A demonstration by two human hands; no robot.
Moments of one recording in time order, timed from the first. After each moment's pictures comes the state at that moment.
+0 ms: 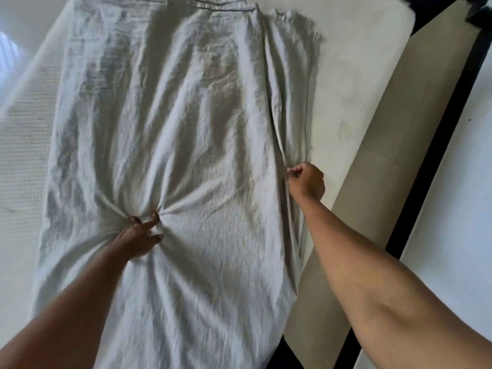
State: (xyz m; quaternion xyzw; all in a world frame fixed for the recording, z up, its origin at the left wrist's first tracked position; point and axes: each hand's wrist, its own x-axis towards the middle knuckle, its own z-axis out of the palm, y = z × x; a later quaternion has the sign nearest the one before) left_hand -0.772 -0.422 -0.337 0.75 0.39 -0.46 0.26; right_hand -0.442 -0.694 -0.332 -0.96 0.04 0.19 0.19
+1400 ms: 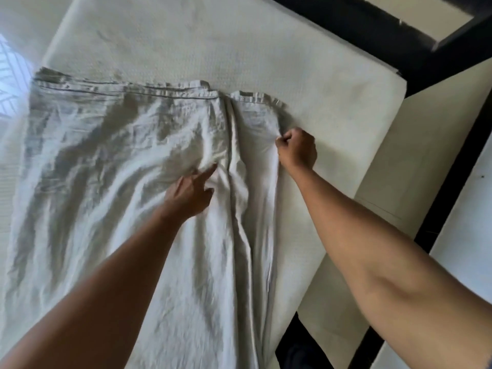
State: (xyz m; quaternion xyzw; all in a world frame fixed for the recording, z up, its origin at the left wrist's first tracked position) left_hand -0.347 -0.401 -0.309 0.87 0.29 -0.28 0.28; right_hand -0.120 -0.561 -0.333 -0.95 -0.03 0.20 0.23
